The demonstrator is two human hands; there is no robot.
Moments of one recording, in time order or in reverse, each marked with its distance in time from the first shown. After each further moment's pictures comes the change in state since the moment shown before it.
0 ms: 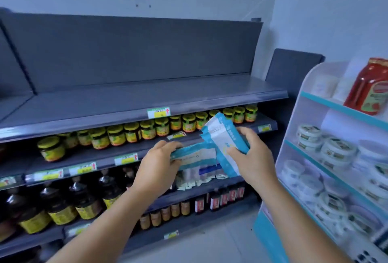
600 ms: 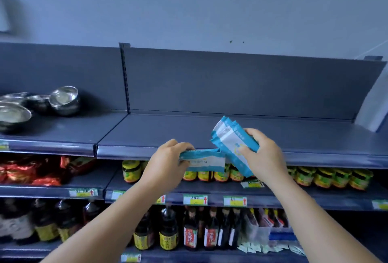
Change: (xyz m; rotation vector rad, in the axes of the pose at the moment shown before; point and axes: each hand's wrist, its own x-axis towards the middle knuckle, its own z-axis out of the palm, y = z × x) left_hand 0.074 -0.167 -0.142 0.156 0.213 -0.108; right_hand 0.118 -0.152 0.188 0.008 -0.216 -0.287
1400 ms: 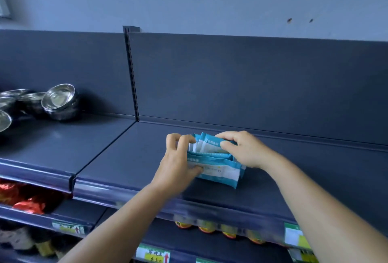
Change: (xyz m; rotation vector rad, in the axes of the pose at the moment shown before) left_hand 0.178 -0.120 0.084 -0.082 0.083 -0.189; right_hand 0.245 0.008 0.157 -0.029 -0.644 -0.201
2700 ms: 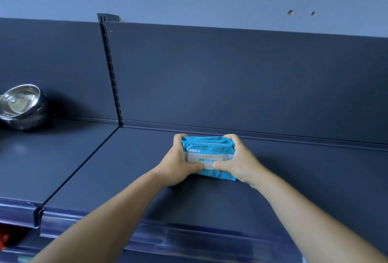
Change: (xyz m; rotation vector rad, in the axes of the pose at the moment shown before) left_hand 0.078 -0.050 0.030 -0.462 -0.334 -0.201; right_hand 0.038 0.031 0.038 0.391 0.138 0.207
